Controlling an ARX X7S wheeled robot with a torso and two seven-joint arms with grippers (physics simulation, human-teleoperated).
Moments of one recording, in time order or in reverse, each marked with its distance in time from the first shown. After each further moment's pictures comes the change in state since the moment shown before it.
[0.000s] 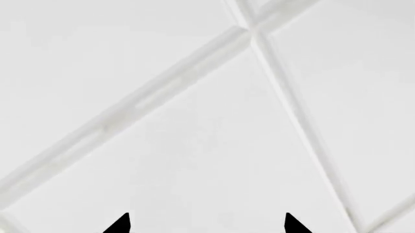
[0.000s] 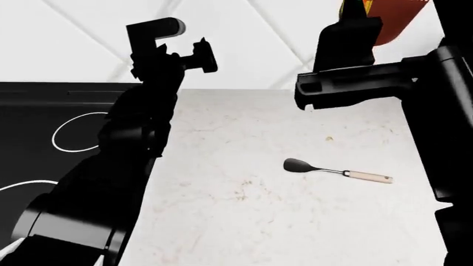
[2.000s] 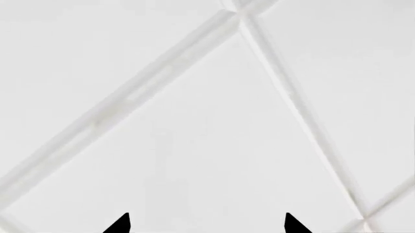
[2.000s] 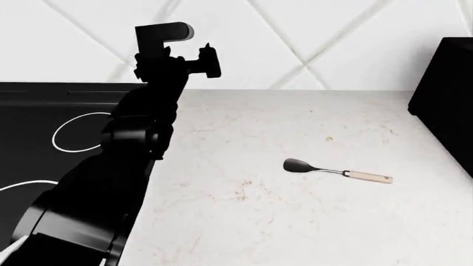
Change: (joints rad) left arm 0.000 0.000 0.129 0.000 -0.054 -0.008 -0.025; right arm 0.284 -0.810 1.168 1.664 -0.760 1.227 -0.676
